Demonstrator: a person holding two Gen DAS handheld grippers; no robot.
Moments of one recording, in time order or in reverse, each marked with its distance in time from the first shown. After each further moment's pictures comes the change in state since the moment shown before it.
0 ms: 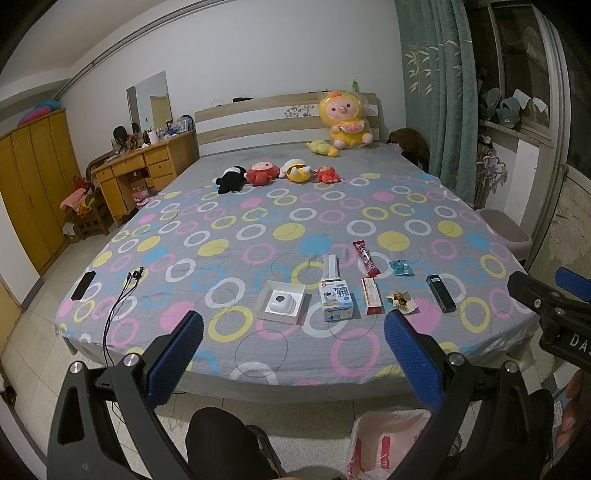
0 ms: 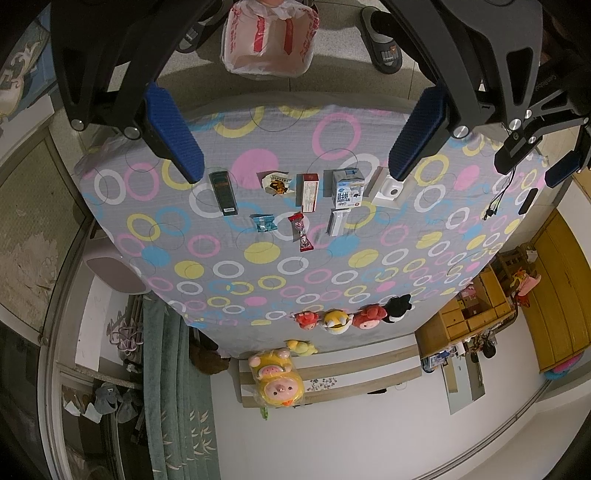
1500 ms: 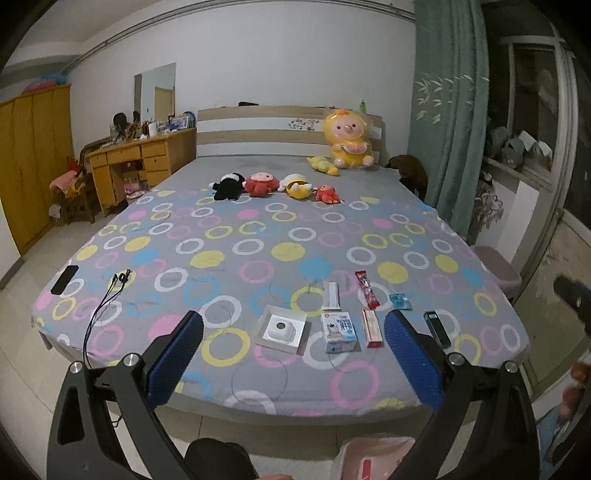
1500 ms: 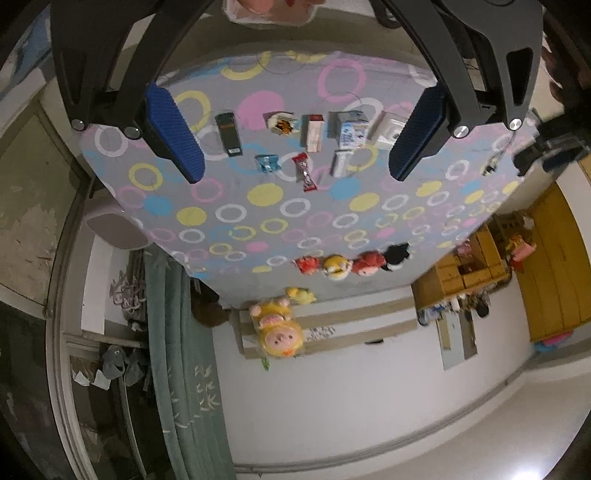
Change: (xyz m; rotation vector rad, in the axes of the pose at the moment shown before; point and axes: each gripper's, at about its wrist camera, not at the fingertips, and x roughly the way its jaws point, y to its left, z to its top) left arm 0.029 0.072 0.023 -0.118 -0.043 -0.083; right arm -0.012 -0.025 0.032 0.000 -0.190 0.009
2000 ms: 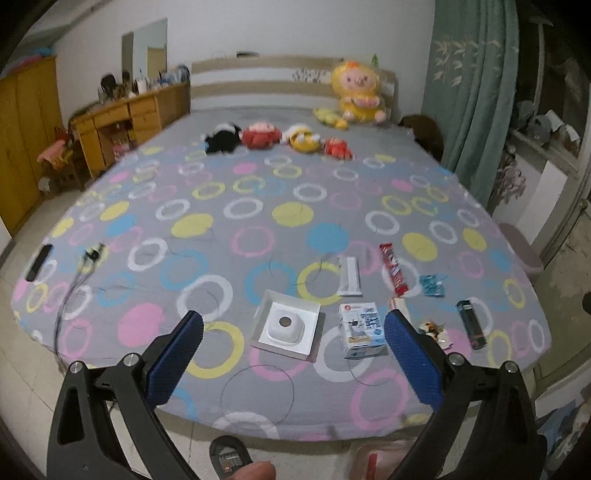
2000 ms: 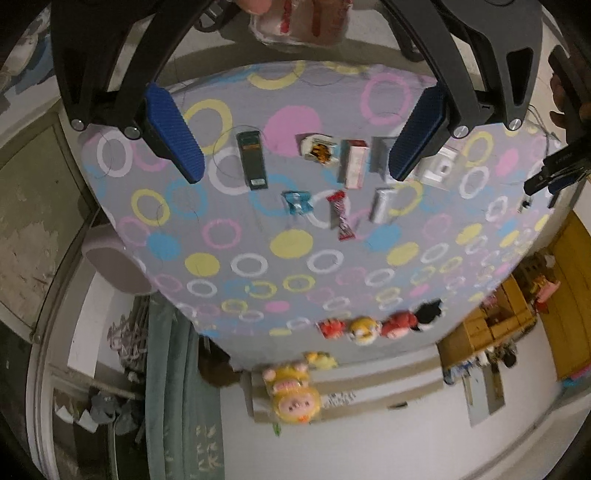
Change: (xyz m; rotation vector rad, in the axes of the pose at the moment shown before) left arm 0.156 0.013 0.011 -0.011 0.207 -0.009; right arm 0.131 -0.042 0.010 -0.016 0.290 -0.066
